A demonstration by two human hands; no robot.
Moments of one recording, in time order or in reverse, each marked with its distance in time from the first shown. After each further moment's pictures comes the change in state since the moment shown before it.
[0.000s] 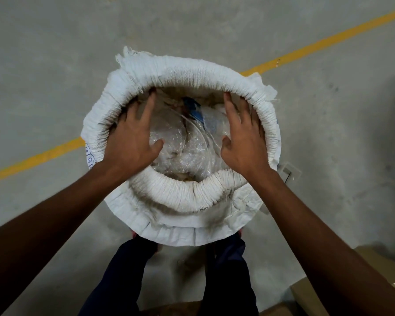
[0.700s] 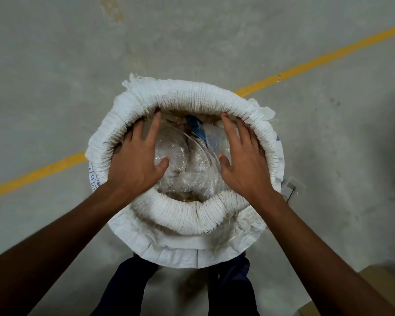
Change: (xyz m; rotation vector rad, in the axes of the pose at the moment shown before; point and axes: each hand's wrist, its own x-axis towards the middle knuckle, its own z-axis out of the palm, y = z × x) left_hand 0.005 0.004 0.001 0.044 0.012 0.010; right_hand 0.002 -0.005 -0.001 0.046 0.009 -0.050
